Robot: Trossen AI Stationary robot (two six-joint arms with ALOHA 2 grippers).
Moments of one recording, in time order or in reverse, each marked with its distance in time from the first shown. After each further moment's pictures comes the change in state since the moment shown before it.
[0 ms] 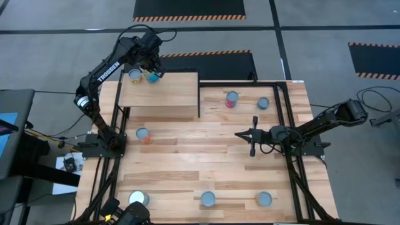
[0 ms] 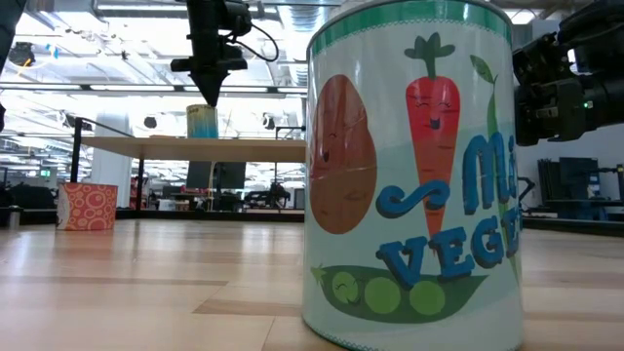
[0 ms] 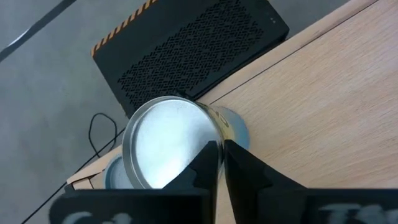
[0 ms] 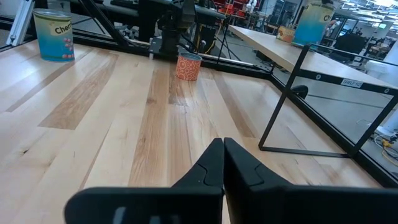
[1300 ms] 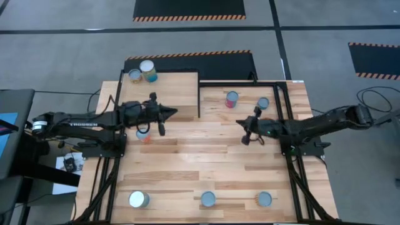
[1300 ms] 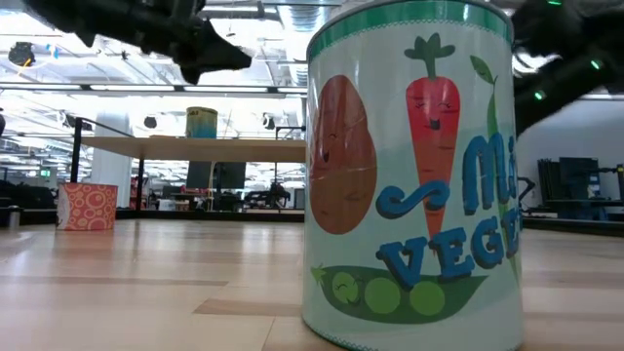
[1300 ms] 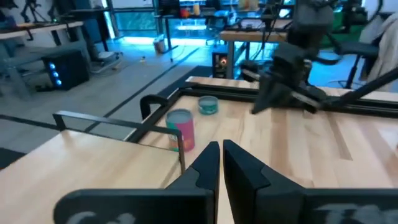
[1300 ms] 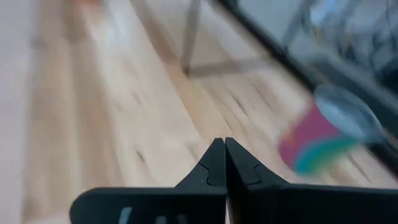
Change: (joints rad) left arm -0.675 -0.773 -1.350 1.602 0.128 0.121; right arm -0.163 -0.135 0.293 -0.841 0.158 0.247
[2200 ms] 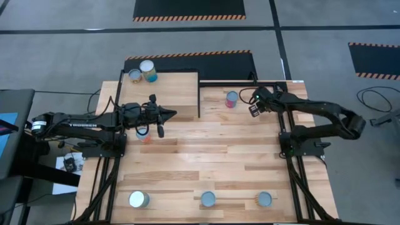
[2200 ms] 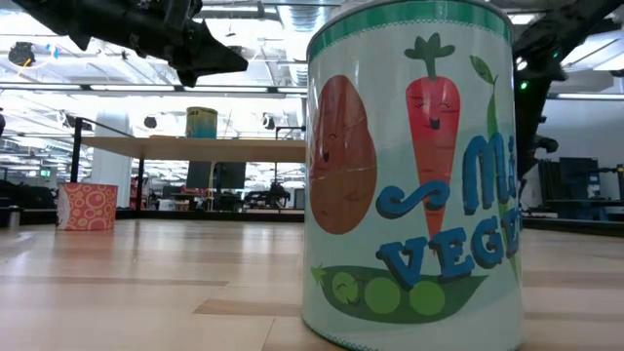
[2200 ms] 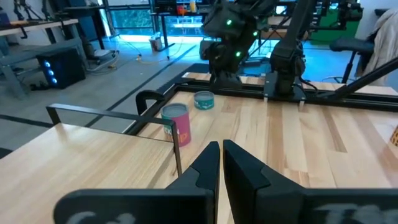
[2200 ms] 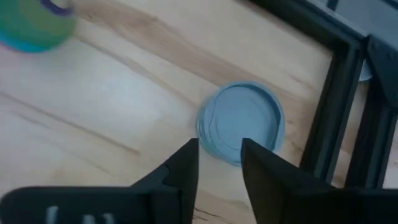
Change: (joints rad) left arm -0.010 -0.013 -0.022 -0.007 -0.002 -0.002; right arm -0.670 0.217 0.307 -0.733 -0.068 0.278
